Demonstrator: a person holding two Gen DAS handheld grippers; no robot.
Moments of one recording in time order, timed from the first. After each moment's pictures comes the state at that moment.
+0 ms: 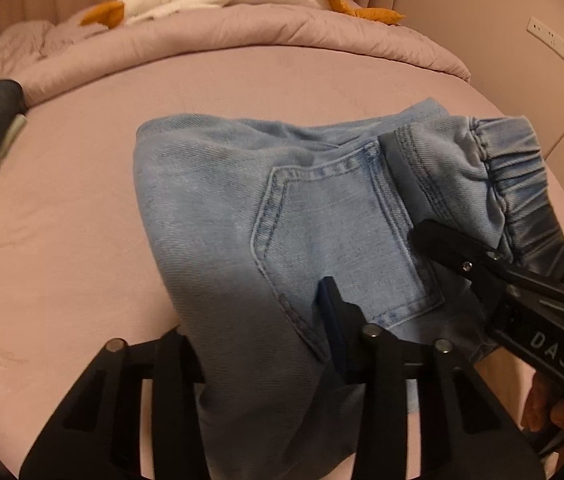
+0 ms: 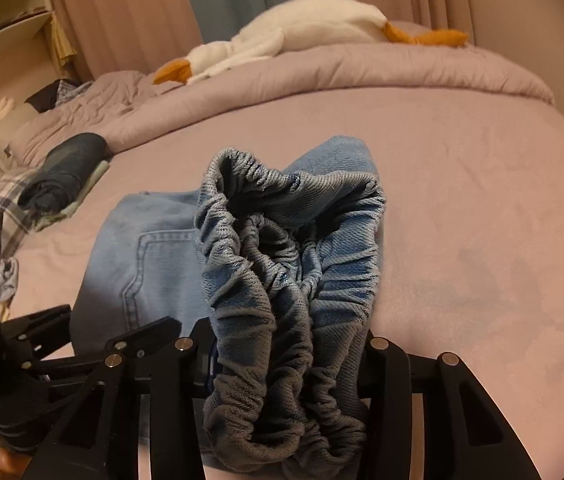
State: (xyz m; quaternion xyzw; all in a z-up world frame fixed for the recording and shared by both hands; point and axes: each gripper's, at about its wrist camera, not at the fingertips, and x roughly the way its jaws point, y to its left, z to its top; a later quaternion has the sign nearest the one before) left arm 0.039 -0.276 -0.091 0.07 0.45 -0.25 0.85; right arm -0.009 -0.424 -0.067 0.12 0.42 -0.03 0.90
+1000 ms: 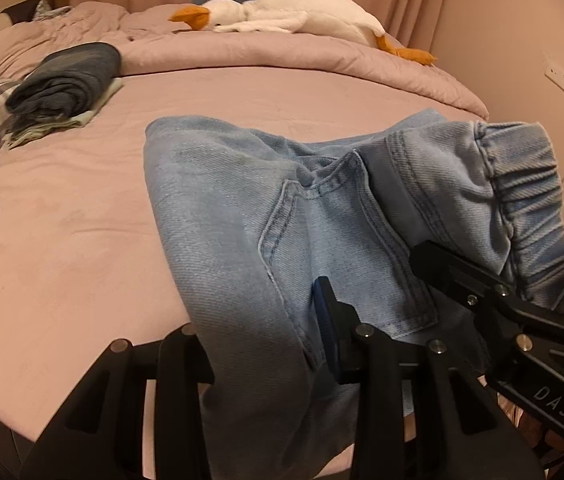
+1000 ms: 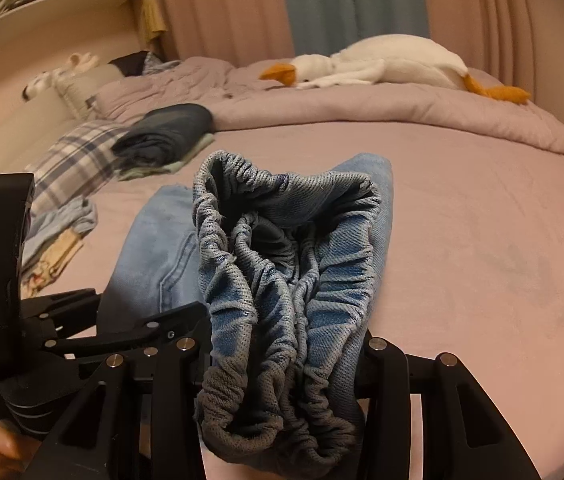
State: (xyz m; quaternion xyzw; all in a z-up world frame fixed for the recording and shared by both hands) left arm -0.058 -0.170 -0.059 0.01 0.43 -0.19 0.88; right arm -0.068 -0.324 -0.029 0.06 0.38 0.08 0.92
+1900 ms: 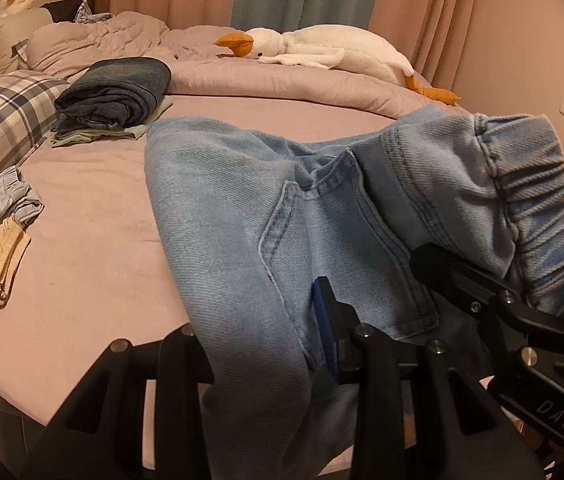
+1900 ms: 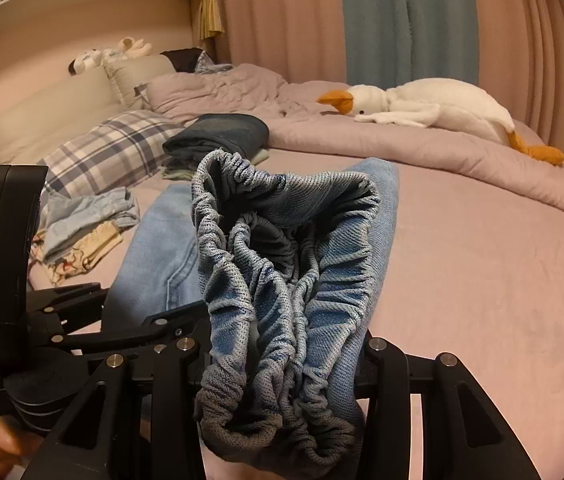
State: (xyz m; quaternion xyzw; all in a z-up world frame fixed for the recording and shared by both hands) left arm -0.070 -0.118 -0.034 -0.02 0.39 -0.15 0.91; right arm -0.065 -0.273 -0.007 0.00 0.35 0.13 0.93
